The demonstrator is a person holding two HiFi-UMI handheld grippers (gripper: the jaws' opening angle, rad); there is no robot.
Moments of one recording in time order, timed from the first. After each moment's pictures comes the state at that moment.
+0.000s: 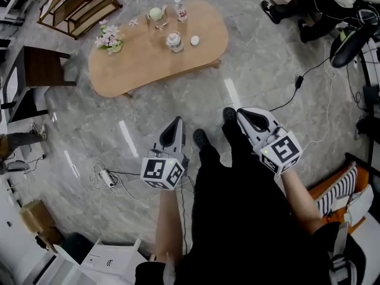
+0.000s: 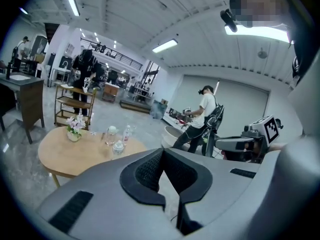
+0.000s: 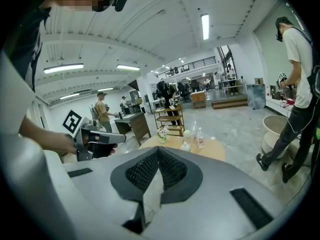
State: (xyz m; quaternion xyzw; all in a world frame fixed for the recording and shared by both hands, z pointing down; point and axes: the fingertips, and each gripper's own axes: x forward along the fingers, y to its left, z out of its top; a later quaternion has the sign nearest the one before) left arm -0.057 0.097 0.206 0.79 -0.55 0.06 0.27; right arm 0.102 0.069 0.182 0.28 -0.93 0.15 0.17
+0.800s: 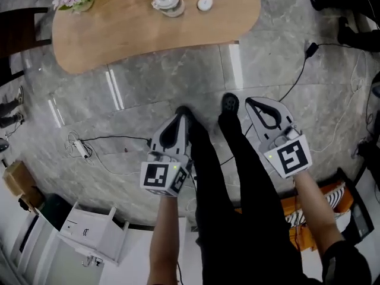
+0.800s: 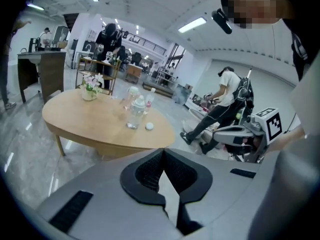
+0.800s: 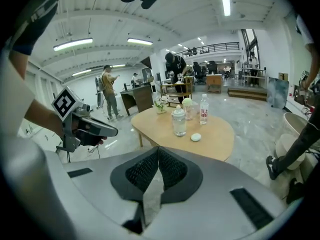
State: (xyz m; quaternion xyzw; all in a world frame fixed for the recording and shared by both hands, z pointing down) left arm -0.052 0.023 0.469 0.69 -0.62 0.10 0.36; right arm 0.082 -0.056 0.441 0.17 -0.94 0.10 0.27
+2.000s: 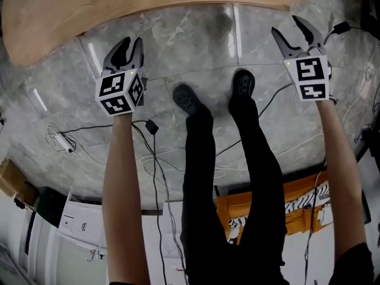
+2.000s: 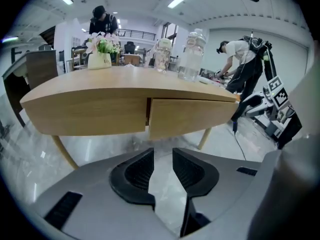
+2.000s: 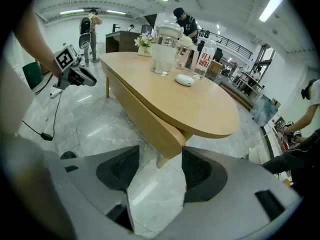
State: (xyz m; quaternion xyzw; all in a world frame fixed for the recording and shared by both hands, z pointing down) left arm -0.261 -0.032 0.792 0.67 -0.62 0.24 0.32; right arm 0.069 -0.166 0.748 0.26 -0.83 0.00 0.49
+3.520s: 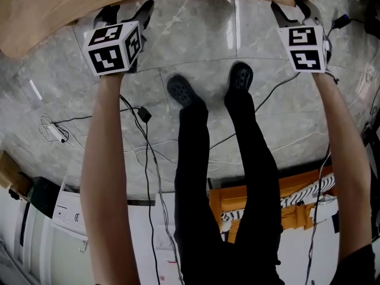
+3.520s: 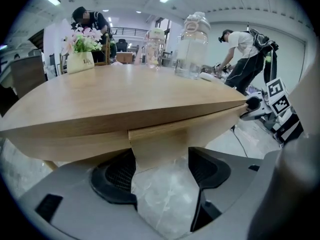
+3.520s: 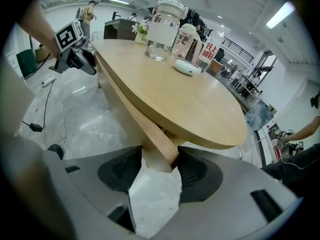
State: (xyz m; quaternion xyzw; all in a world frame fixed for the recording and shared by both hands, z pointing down) left arm -0.247 -0.109 0.794 0.69 -0.60 0.27 0.31; right arm 0.057 -0.213 0.779 0.27 -0.81 -0.04 0.52
